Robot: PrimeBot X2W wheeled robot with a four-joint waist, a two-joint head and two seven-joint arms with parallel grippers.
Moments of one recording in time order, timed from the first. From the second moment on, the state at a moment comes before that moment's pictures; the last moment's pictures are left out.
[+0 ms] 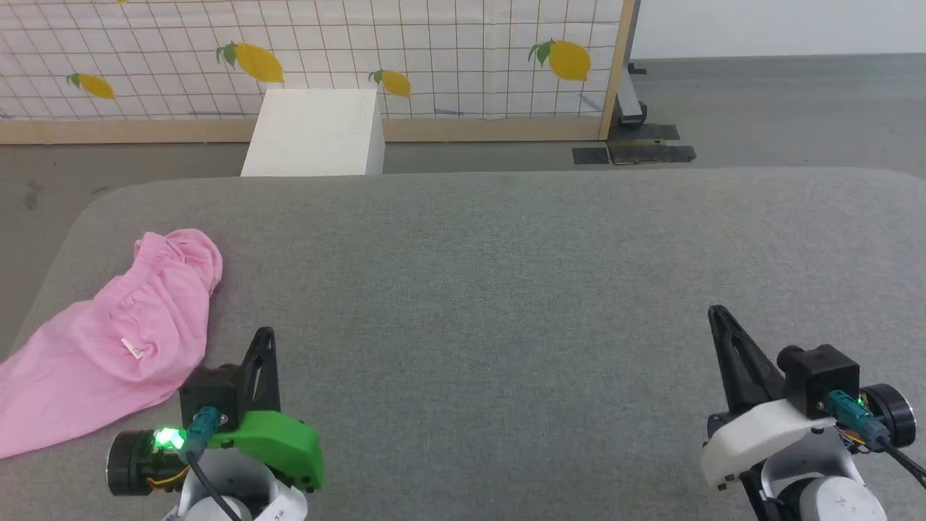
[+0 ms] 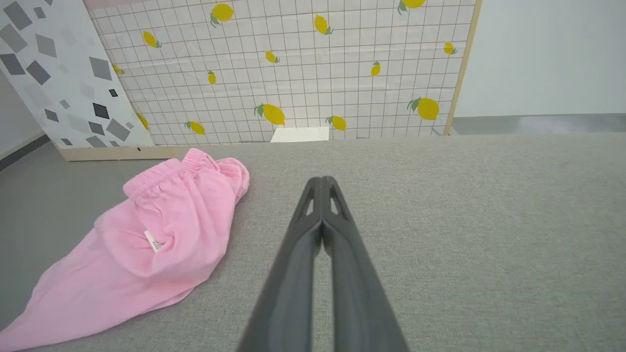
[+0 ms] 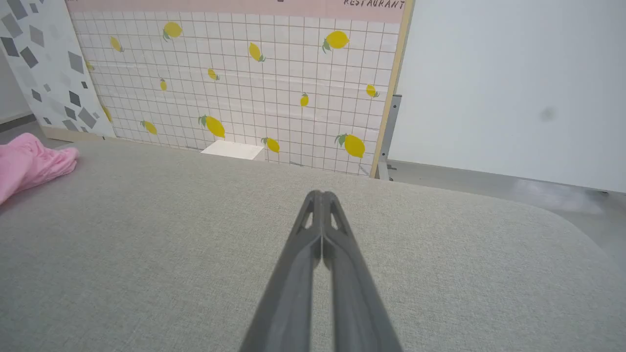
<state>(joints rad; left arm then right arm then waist) -0.01 0.05 0.00 0.00 -0.01 0.00 0.00 -0.01 -0.05 0.00 0.01 0.01 0.13 0.00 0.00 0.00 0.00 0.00</state>
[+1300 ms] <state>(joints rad) -0.01 0.05 -0.01 0.00 -0.02 0.00 0.00 -0.01 -0.05 0.00 0.01 0.01 0.13 0.00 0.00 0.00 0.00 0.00</state>
